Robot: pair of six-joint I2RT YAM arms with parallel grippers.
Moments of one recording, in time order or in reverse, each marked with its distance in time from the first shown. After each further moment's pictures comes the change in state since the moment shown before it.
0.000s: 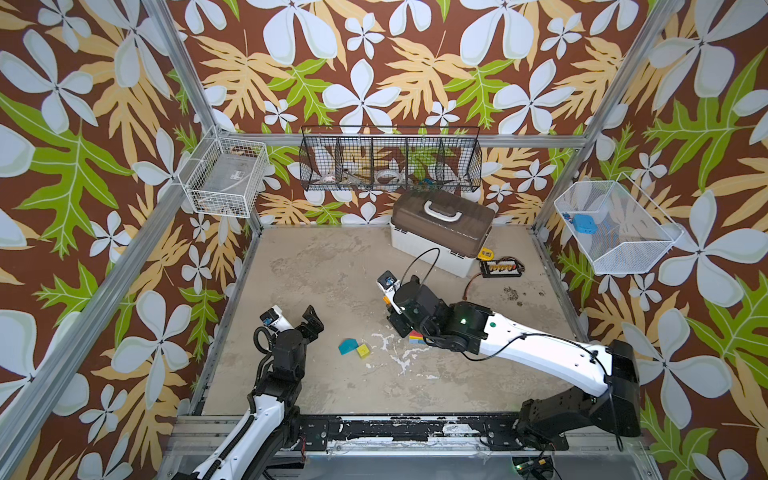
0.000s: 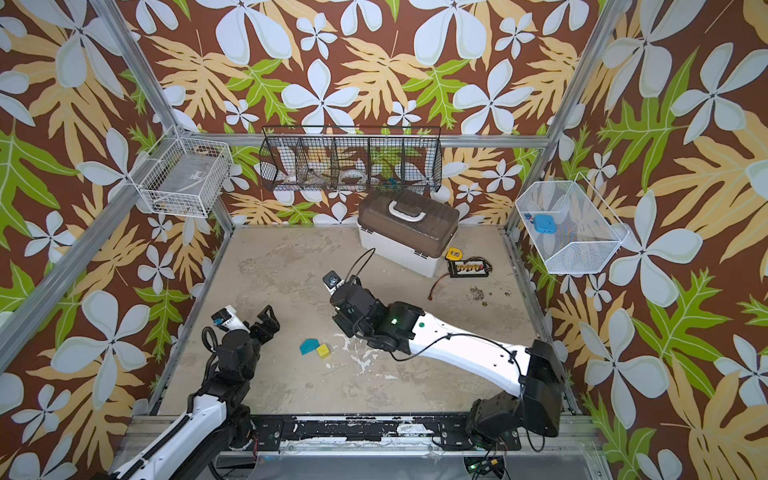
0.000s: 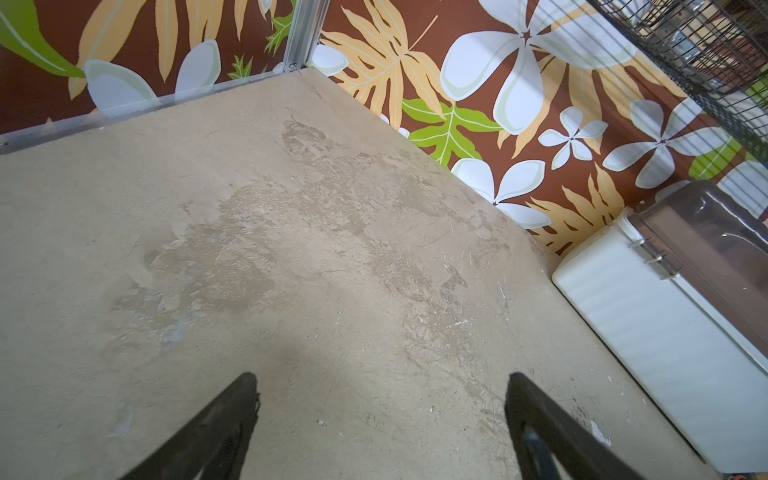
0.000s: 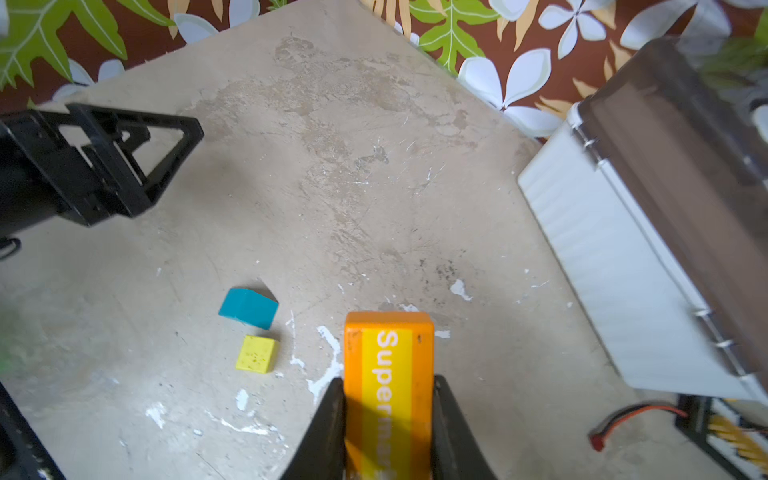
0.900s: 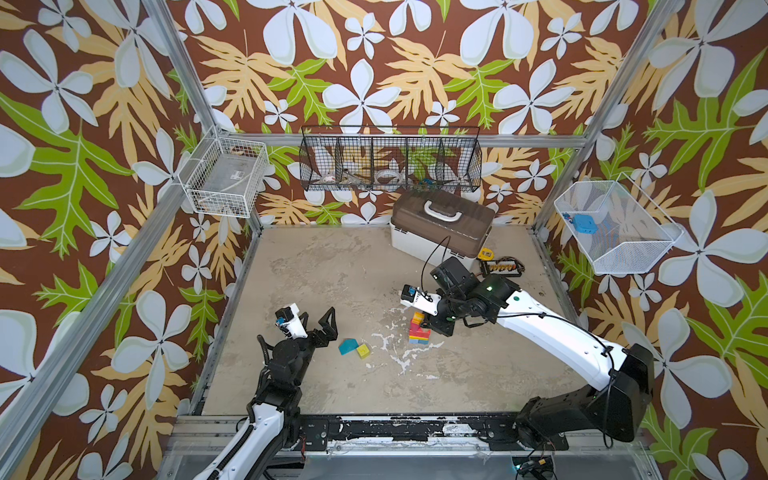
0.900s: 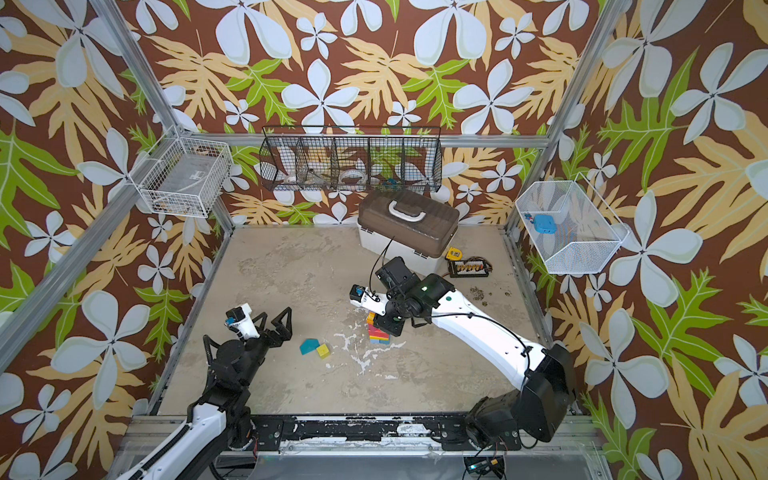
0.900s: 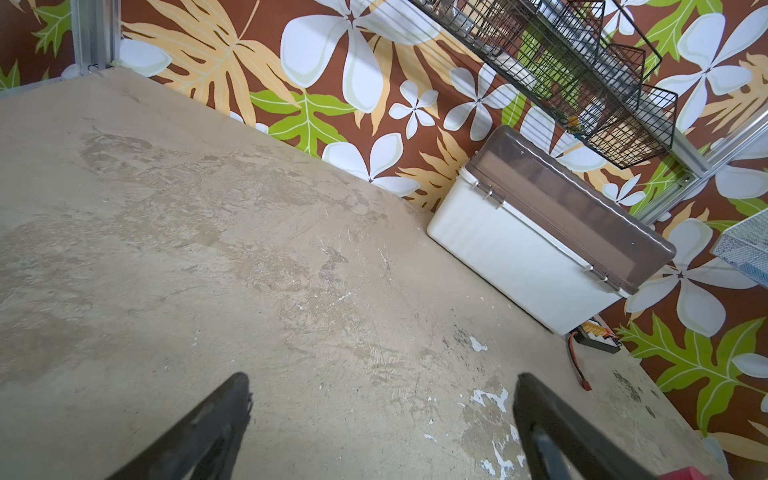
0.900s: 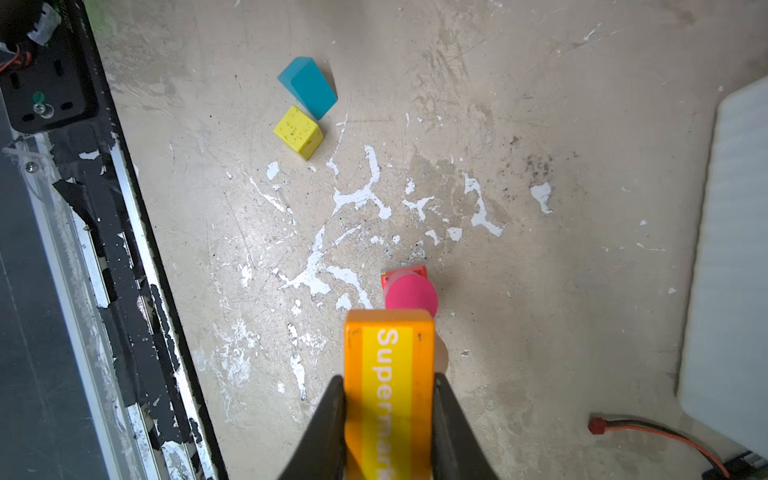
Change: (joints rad) left arm -0.040 -0.072 -0.082 0.198 0.301 0.138; right arm -0.345 -0.007 0.043 -0.427 -0.582 -0.488
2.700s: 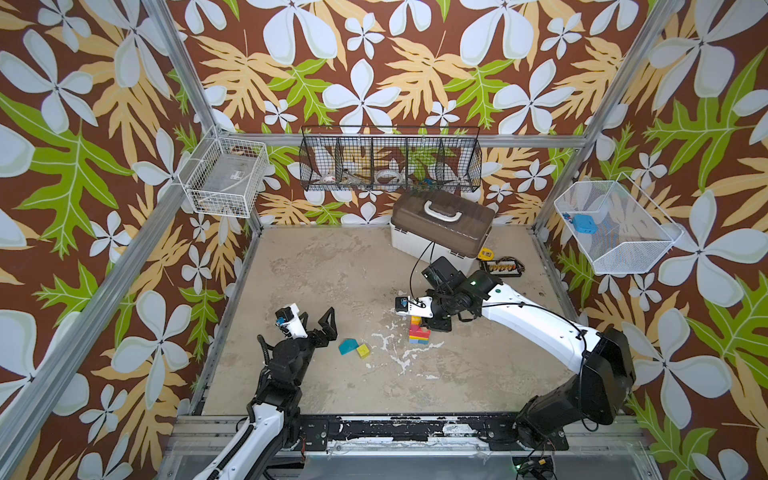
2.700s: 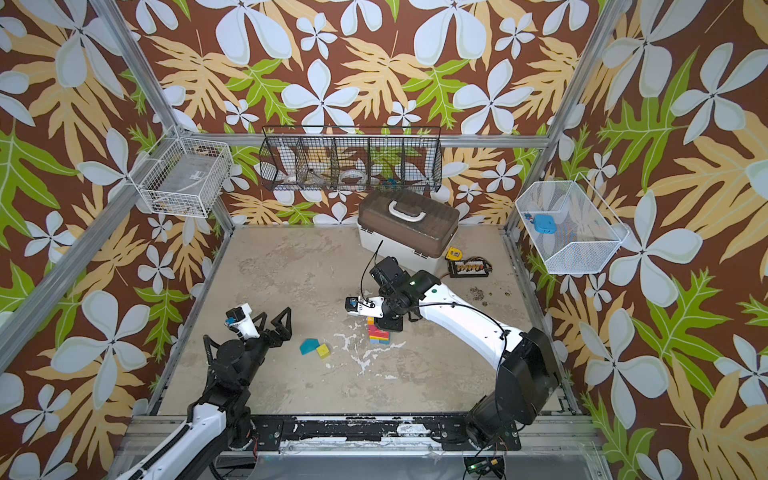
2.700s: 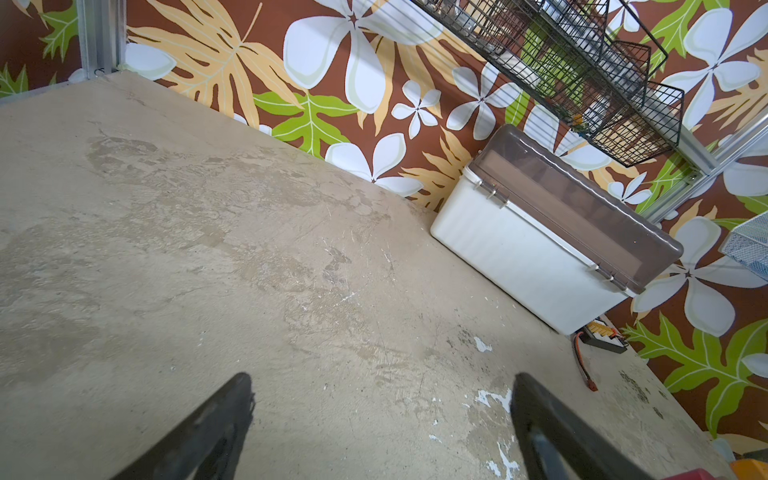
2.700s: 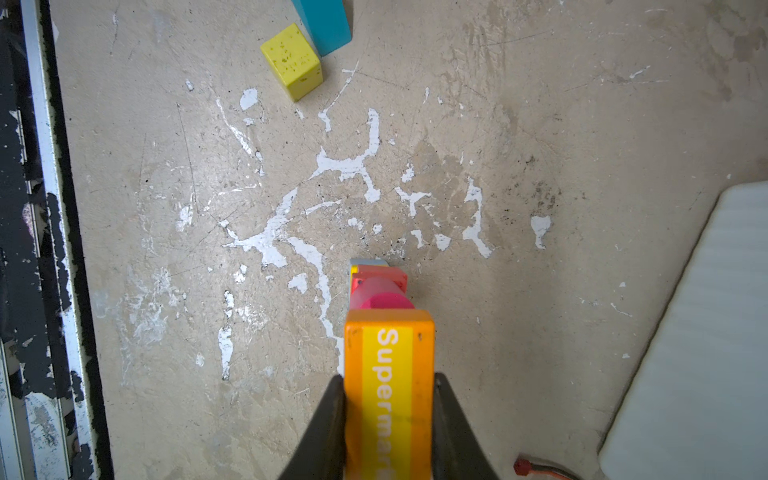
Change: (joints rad) left arm -0.001 -0.001 0.000 0.000 -0.008 0.007; right arm -0.018 0.134 0.024 0.015 0.028 -0.317
